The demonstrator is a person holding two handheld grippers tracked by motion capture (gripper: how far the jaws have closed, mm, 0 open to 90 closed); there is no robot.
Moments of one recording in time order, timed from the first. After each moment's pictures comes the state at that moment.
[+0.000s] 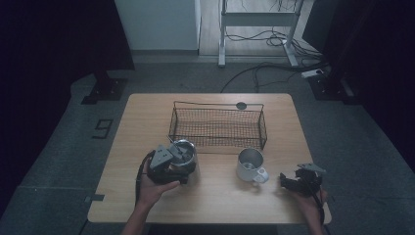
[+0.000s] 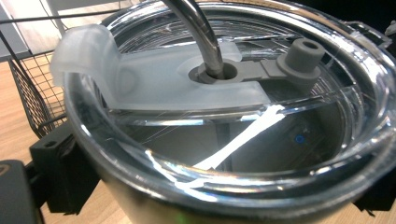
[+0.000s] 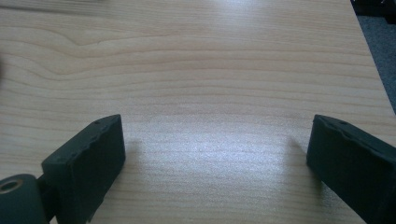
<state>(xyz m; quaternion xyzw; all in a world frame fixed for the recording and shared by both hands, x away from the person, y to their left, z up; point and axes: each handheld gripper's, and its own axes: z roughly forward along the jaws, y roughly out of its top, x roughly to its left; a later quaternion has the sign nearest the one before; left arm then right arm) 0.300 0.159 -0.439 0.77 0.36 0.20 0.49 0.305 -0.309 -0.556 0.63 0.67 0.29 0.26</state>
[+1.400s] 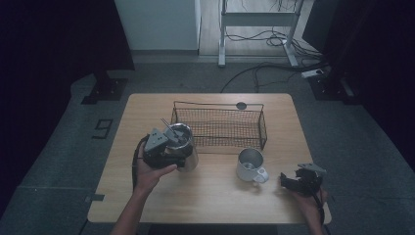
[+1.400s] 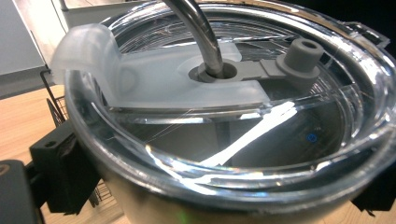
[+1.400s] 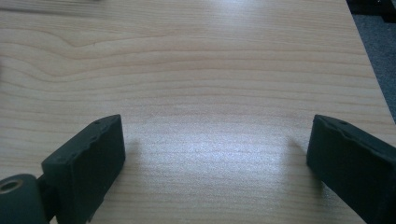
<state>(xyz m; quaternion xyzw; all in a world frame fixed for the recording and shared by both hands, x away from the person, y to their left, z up) 0.324 0.164 -0.401 0.75 0.36 0.22 0.50 0.305 -0.309 -0.556 0.63 0.67 0.29 0.26</state>
